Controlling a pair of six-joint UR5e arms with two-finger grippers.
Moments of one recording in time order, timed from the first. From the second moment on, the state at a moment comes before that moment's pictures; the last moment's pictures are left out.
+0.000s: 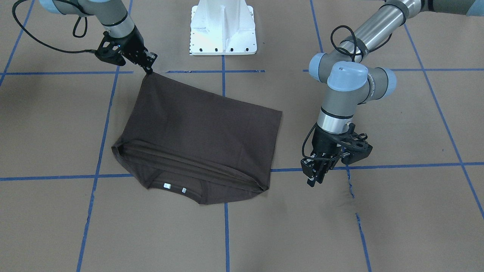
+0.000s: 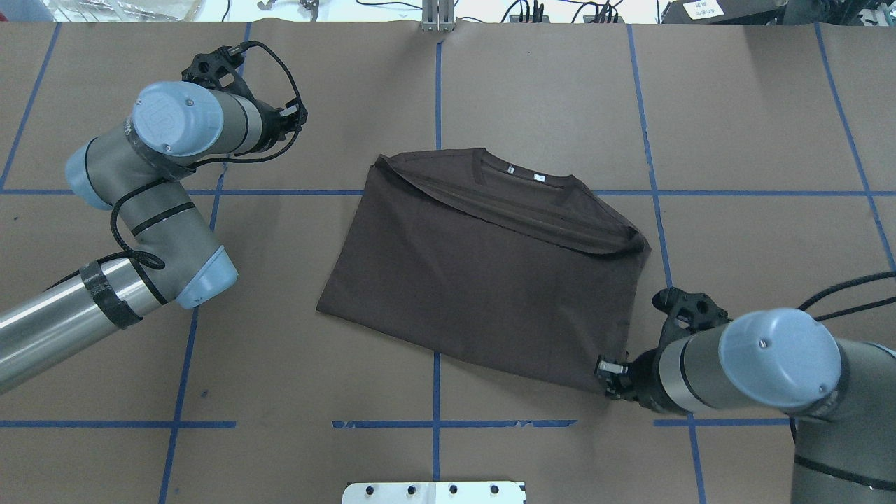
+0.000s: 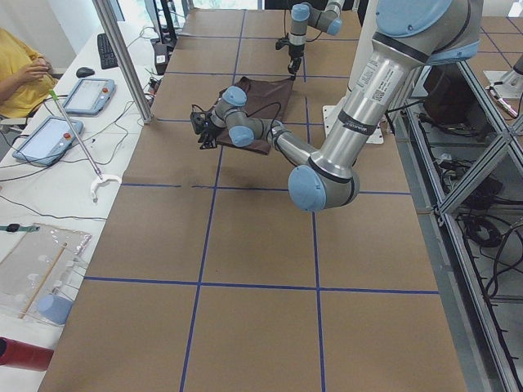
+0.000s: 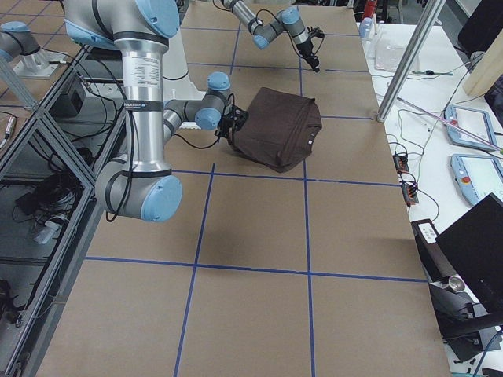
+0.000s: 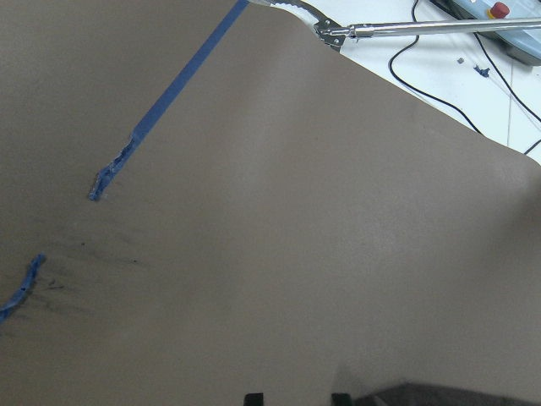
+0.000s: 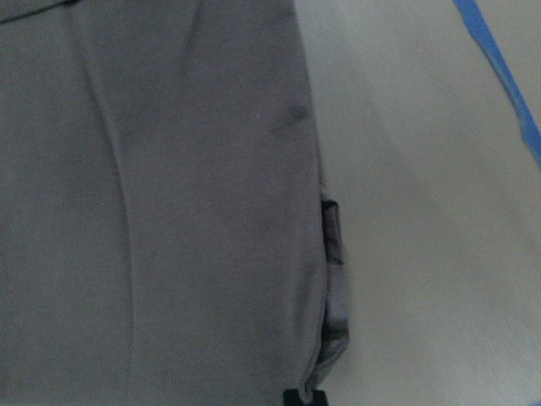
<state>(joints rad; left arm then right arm) -0.76 -2.13 -1.45 -2.16 -1.62 -1.56 0.28 -1.58 2.20 -1.30 1.83 1.79</state>
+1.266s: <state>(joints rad) -0.57 -1.95 -1.78 -2.13 -1.80 -1.87 0.42 -1.57 2.24 -1.30 1.76 1.78</state>
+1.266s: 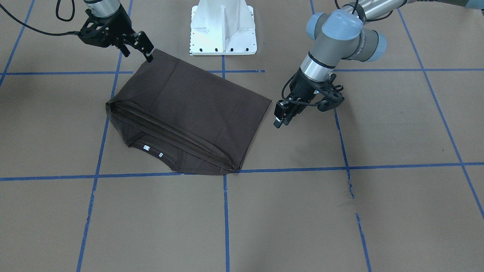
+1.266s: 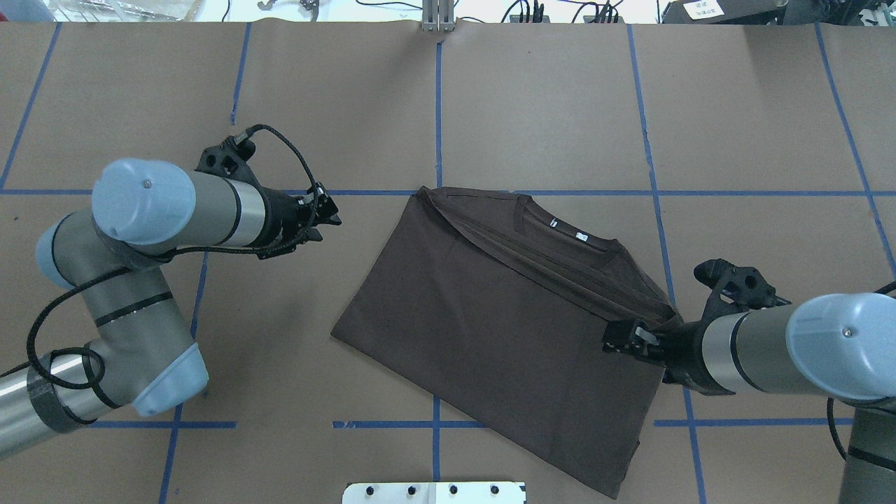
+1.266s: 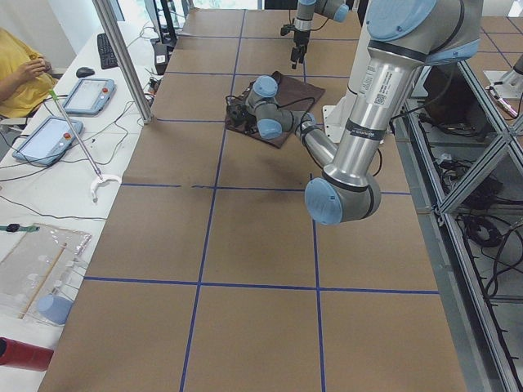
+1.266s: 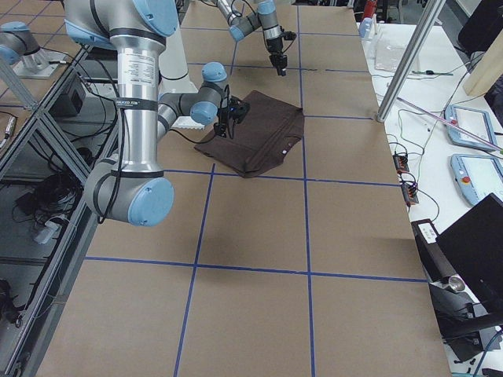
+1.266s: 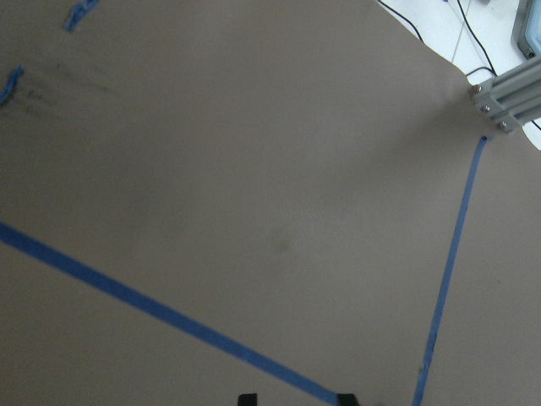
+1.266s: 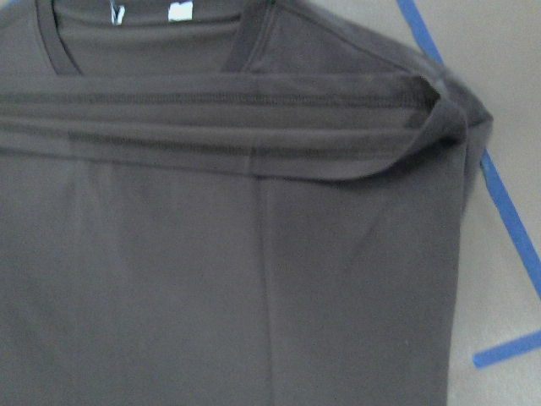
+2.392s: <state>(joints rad) -0.39 -1.96 -1.80 -1.92 -1.80 -2.02 0.55 -1.42 2.06 -1.30 1.75 1.68</state>
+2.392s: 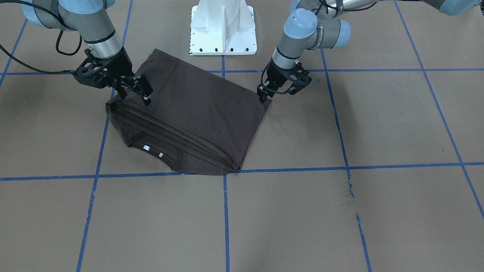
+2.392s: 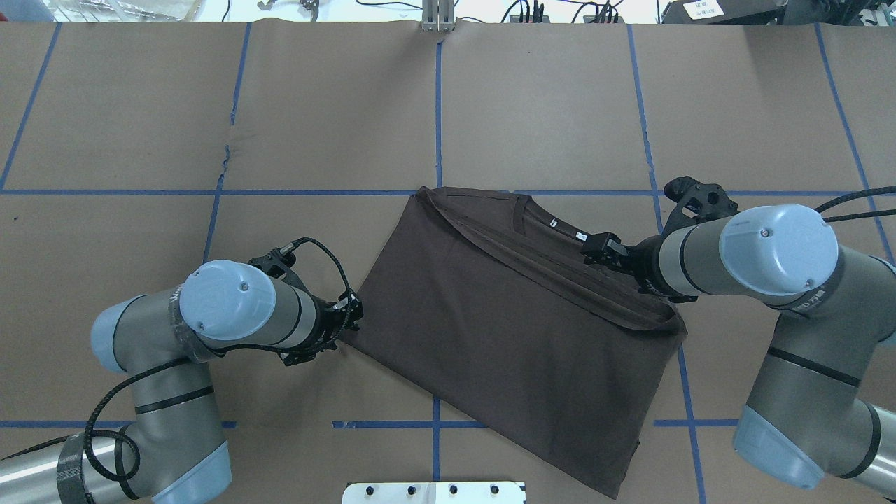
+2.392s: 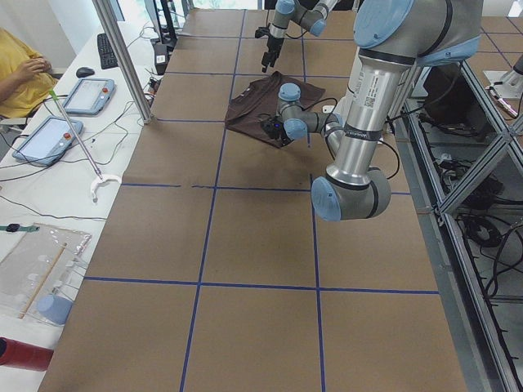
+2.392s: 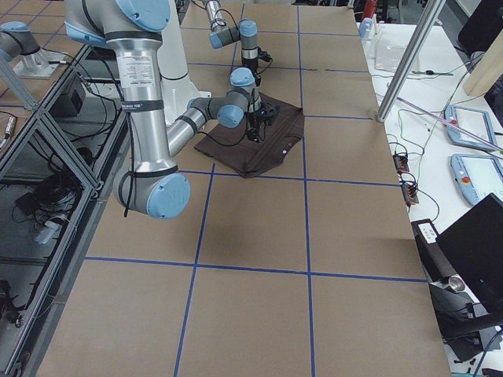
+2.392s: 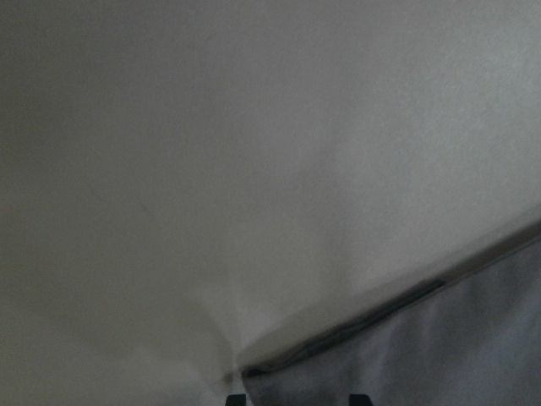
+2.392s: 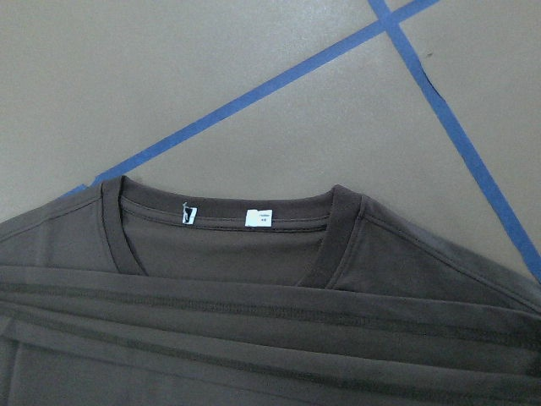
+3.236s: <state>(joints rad) -0.38 -1.97 -1.78 -1.92 -1.77 -2.02 0.56 -1.42 2.05 -1.30 1.75 1.68</state>
